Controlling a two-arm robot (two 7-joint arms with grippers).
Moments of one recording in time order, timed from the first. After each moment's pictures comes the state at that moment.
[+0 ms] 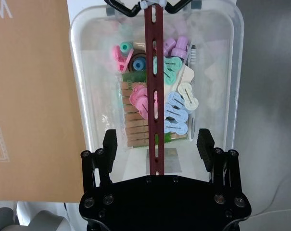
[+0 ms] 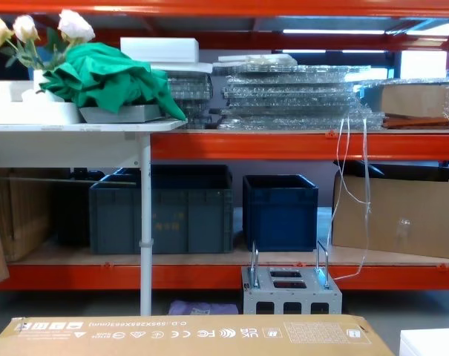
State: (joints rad) left arm -1.47 0.97 1.56 -0.90 0.05 0.15 -1.47; right arm 1.33 0.86 -1.06 -1.00 -0.23 0.05 1.49
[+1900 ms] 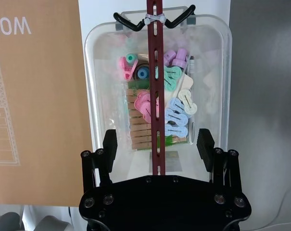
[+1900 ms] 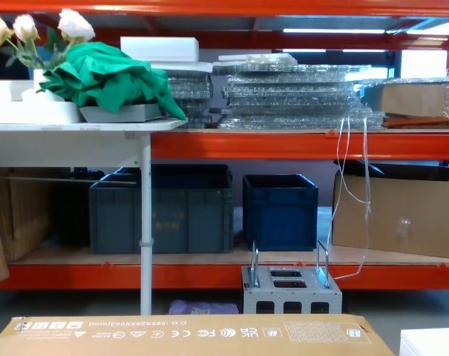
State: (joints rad) left arm -1.47 0.97 1.56 -0.90 0.05 0.15 -1.47; right arm 1.34 0.92 -1.01 -1.09 -0.22 0.08 1.48
